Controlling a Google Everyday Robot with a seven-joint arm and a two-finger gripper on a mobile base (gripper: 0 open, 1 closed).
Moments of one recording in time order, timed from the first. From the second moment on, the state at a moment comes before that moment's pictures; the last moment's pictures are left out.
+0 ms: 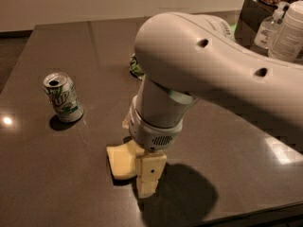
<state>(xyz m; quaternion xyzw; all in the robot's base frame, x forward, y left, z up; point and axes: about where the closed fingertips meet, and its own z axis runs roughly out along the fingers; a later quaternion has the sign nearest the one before) 0.367 0.028 0.843 -0.79 0.59 0.09 0.12</state>
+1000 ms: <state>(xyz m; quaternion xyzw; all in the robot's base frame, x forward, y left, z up) 0.375 0.023 0.862 -0.78 0.60 0.12 0.12</state>
